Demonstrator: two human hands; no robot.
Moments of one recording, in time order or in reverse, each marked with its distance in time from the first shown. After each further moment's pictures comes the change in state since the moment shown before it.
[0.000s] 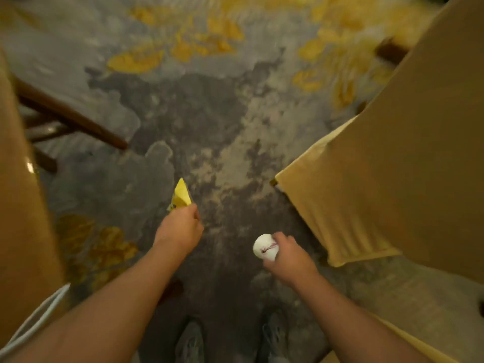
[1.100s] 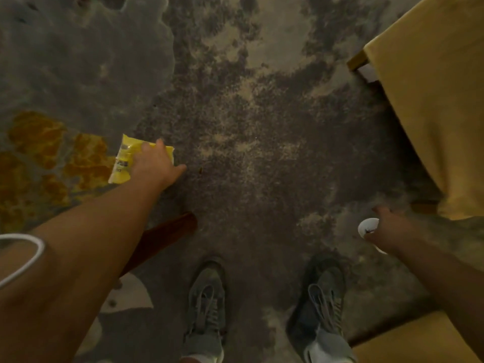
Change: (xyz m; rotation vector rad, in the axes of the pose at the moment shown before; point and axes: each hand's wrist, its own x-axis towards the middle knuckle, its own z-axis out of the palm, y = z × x) left_hand 0.148 -0.222 0.244 0.413 -0.177 -0.402; right_hand 0.212 0.238 0.200 -0.247 -0.184 0.308
